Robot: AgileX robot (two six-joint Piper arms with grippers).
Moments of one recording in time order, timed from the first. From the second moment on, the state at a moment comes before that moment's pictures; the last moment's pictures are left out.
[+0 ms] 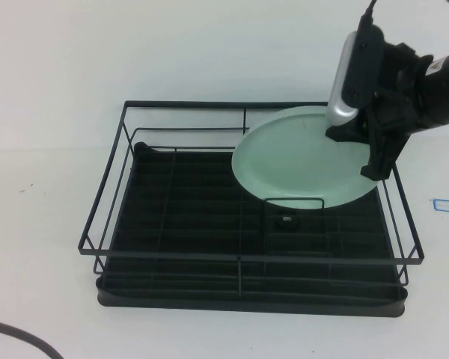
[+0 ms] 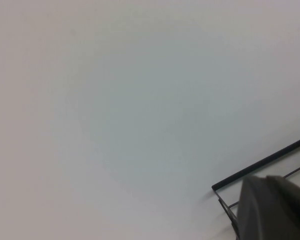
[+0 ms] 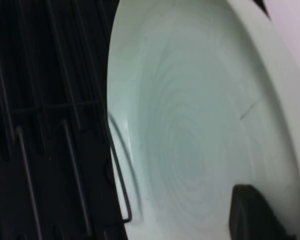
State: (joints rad) right arm 0.34 1.65 -1.36 0.47 0.68 -1.31; left arm -0.10 0.48 -0.59 -0.68 0.14 1.12
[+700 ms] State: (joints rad) right arm 0.35 1.75 -1.36 0.46 0.68 -1.31; left arm -0.10 0.48 -0.55 -0.68 0.08 1.12
